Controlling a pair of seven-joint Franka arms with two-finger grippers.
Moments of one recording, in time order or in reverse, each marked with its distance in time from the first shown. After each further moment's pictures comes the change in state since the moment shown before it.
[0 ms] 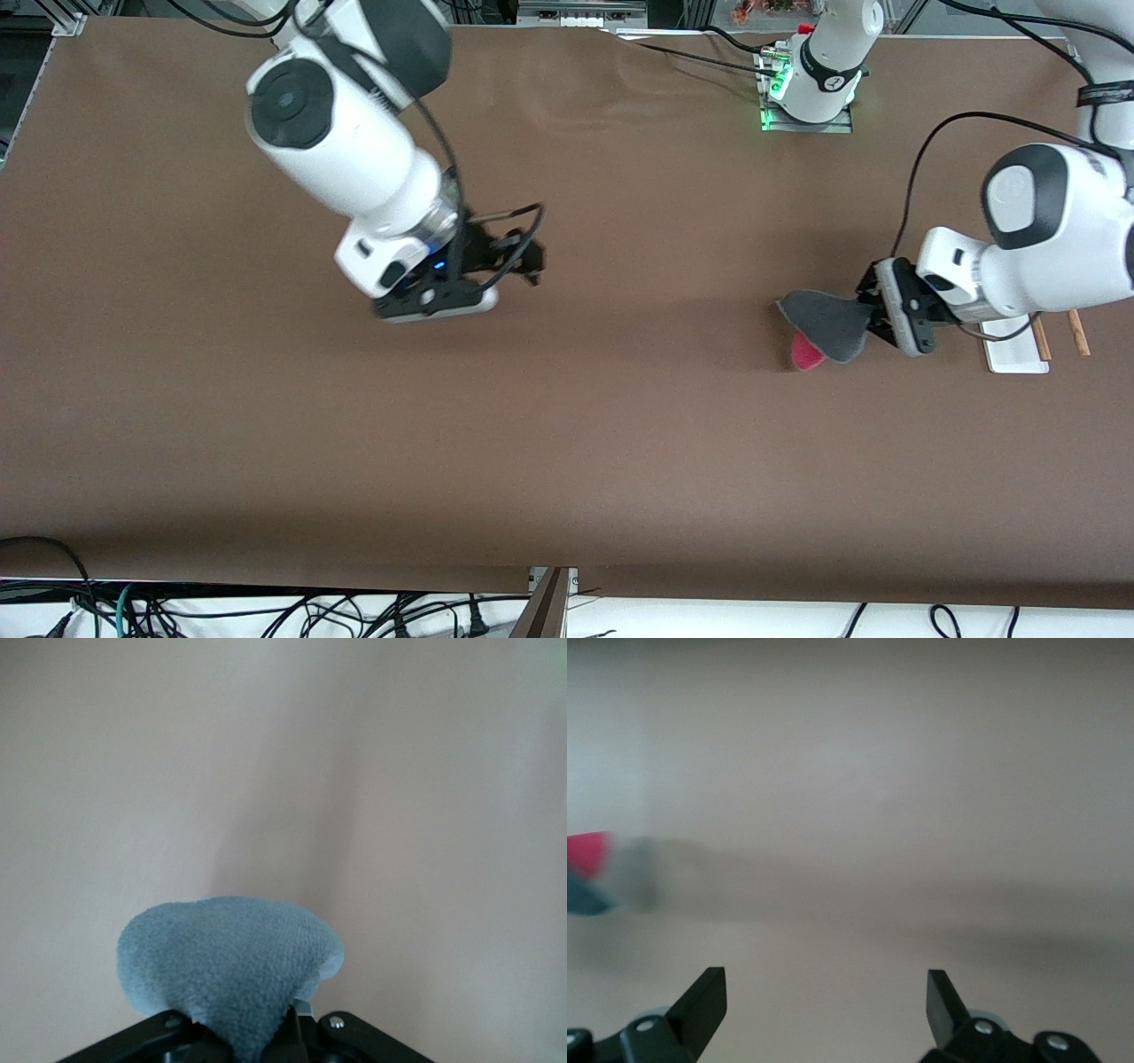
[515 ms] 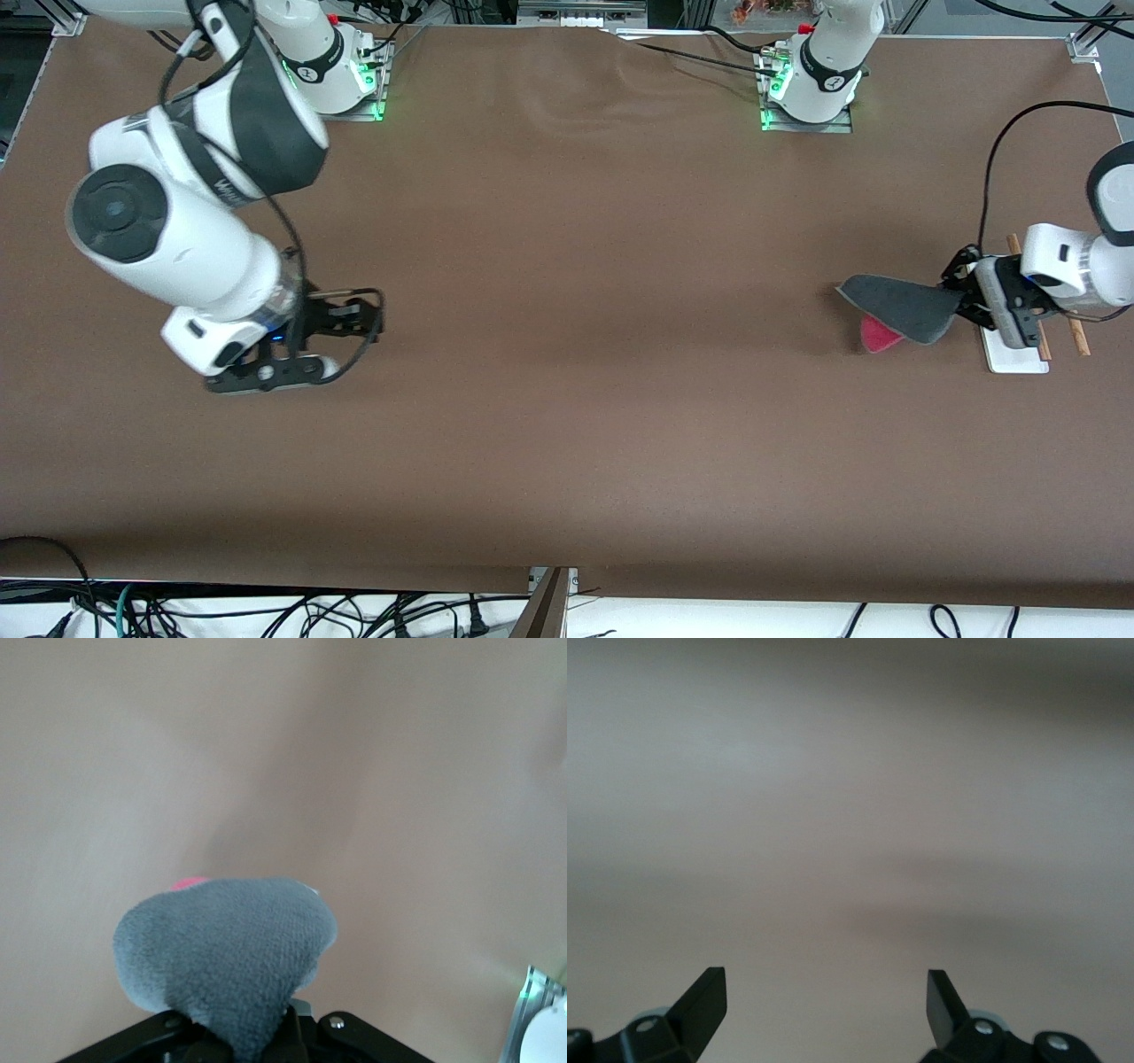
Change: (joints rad) left arm 0.224 0.002 0.007 0.007 0.092 -0.119 -0.006; right arm -0.105 -0.041 -0.212 -0.053 -0.049 -0.125 -0.331
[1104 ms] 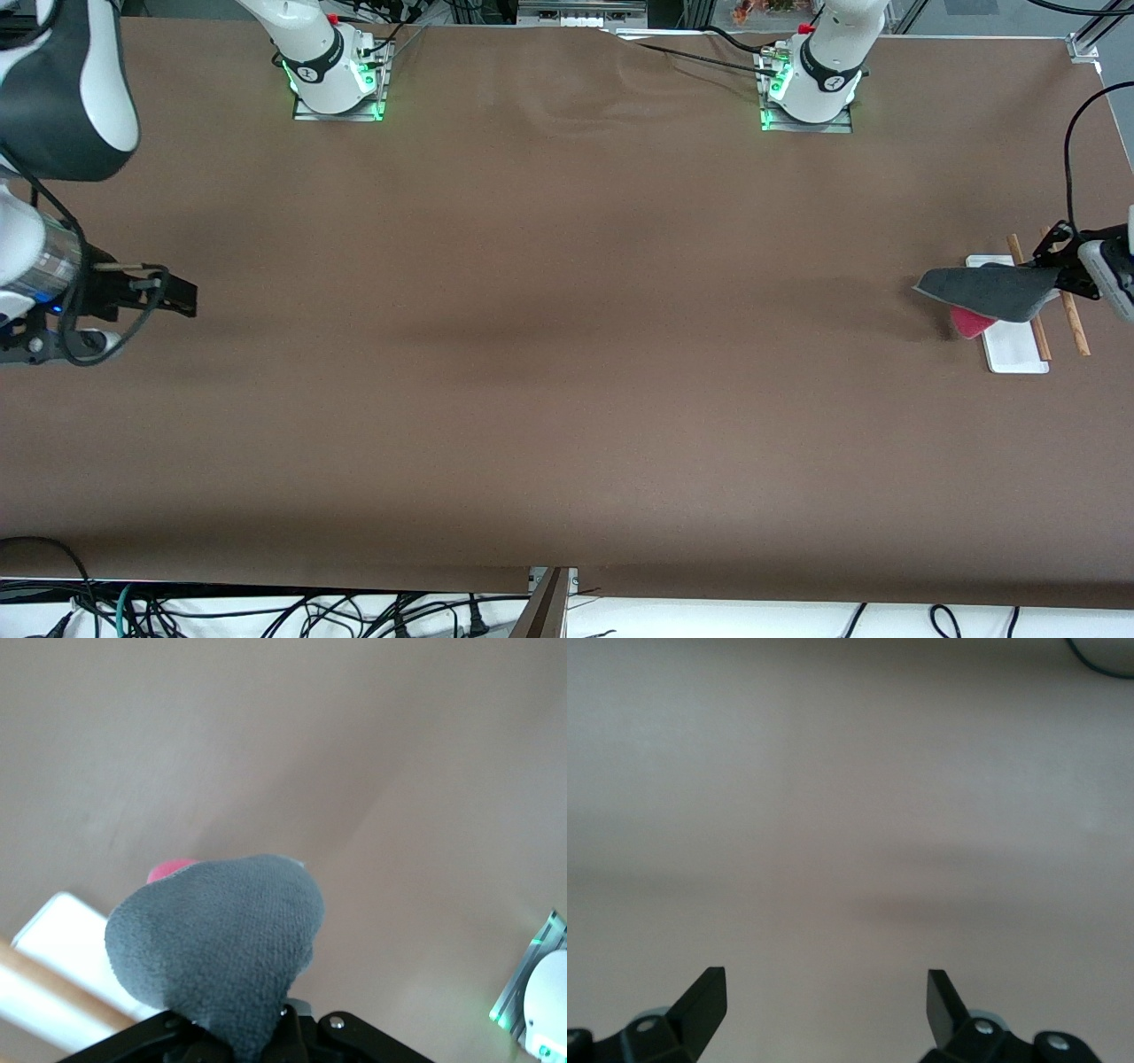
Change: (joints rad) left arm 0.218 0.005 0.000 0.010 0.116 -0.012 0.007; right arm -0.106 -0.214 -0.186 -0.189 0.003 -0.055 -0.249
